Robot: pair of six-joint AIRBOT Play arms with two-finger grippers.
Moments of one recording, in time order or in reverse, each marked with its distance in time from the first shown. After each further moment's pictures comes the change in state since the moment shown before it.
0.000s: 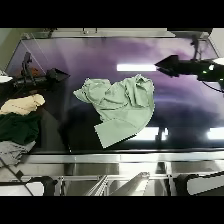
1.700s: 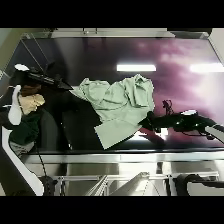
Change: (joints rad) left arm 0.016 -0.608 0.744 0.164 -0.631 -0.184; right arm 0.231 0.177 -0.876 -0.003 -0.345 0.121
